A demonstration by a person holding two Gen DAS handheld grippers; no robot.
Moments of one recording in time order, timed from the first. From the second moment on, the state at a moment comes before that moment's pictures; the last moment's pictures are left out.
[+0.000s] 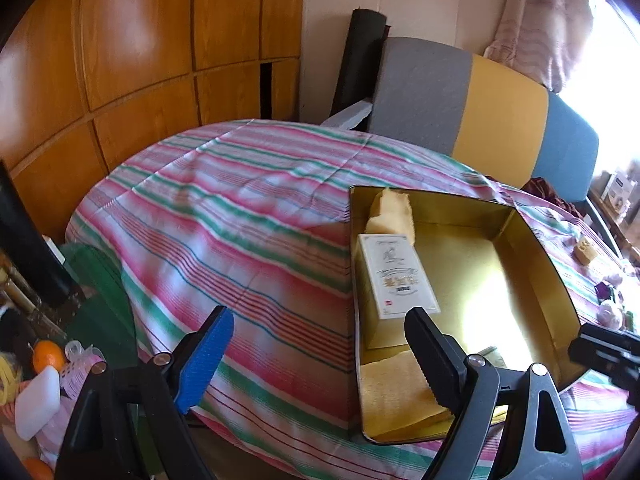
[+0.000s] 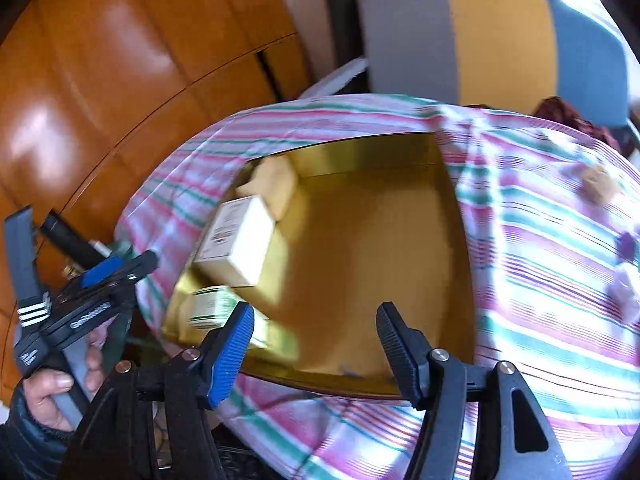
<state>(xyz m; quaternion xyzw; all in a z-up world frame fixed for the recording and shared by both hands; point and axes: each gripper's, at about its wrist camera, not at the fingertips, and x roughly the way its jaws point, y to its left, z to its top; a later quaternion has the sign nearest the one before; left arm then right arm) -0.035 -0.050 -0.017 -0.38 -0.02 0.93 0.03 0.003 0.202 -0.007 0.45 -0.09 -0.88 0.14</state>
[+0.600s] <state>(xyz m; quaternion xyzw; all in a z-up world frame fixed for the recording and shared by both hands) -0.021 0.017 0.012 -0.35 0.04 0.93 0.10 0.026 0.322 -0.011 0.45 -0.11 -0.89 0.00</state>
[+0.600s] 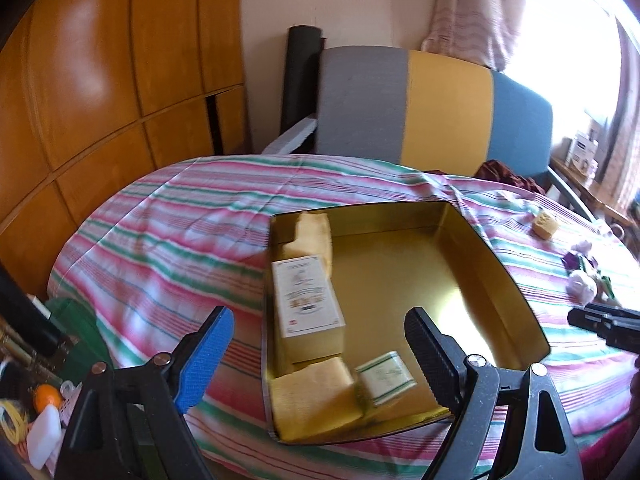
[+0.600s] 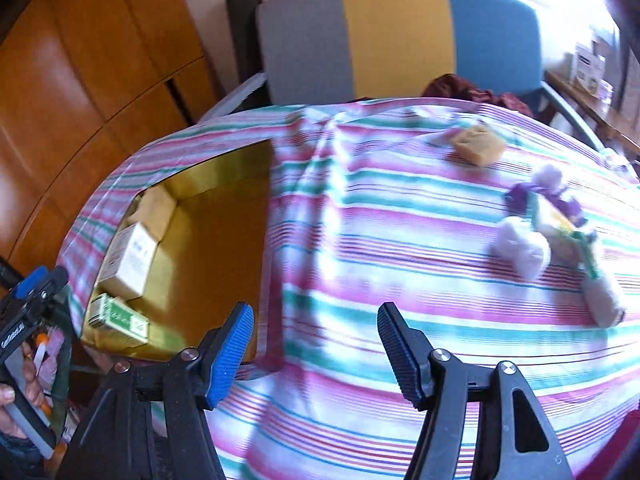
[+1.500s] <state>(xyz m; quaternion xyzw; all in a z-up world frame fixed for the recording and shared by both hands) -0.033 0.205 0.031 -0.36 0.11 0.89 0.26 0.069 0.531 -0.024 0.41 -0.25 -0.84 -0.24</state>
